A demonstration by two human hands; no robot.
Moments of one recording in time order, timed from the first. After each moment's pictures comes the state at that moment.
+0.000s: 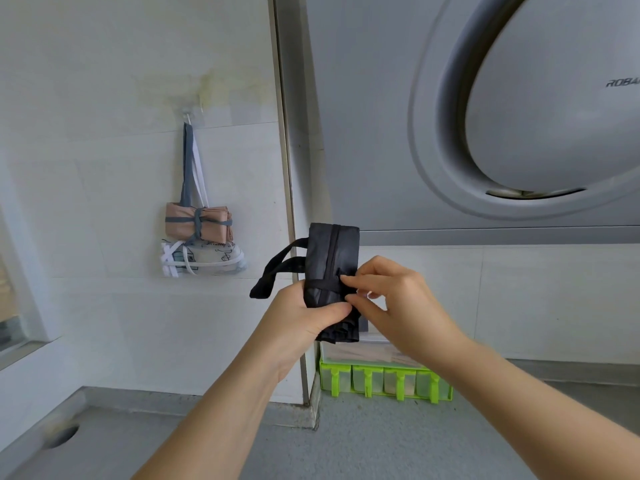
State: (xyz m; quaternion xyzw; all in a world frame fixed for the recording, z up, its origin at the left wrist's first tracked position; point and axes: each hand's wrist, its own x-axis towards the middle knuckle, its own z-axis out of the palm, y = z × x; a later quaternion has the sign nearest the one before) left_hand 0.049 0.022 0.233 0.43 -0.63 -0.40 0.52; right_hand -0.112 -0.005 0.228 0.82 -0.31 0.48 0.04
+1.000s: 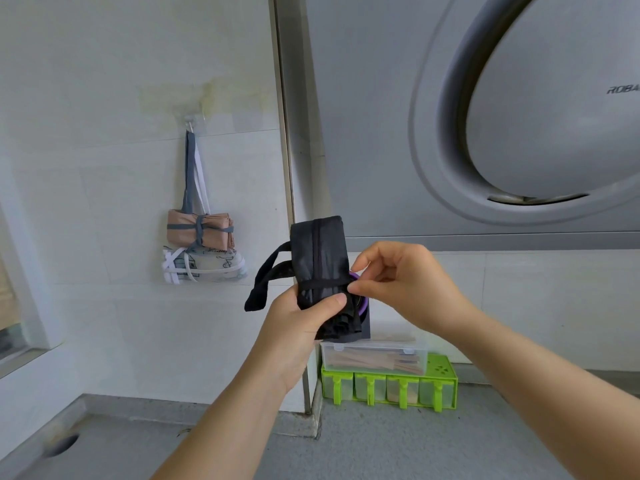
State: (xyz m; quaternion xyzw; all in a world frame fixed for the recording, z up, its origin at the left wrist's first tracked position) left_hand 0.042 0.023 0.233 0.38 -0.54 -0.46 0.60; right_hand -0.117 -0.006 0.267 0.77 -0.34 0.49 -0.22
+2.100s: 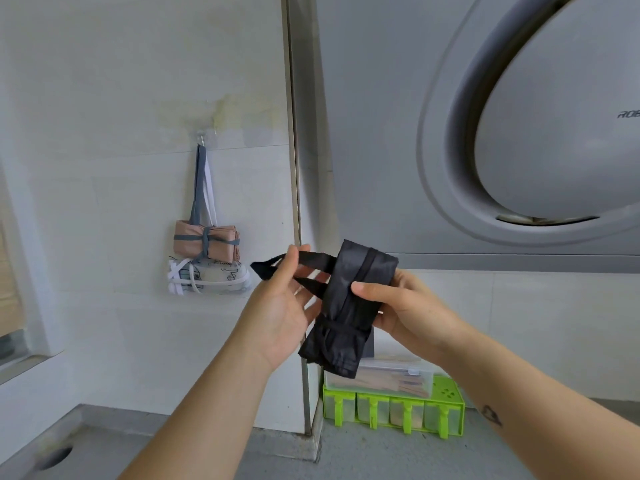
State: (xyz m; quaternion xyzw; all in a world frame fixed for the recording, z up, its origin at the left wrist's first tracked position) left_hand 0.058 0.005 0.268 0.23 -0.41 -0.58 0.66; right_hand -0.105 -0.014 0.264 0.59 -0.19 0.48 -0.62
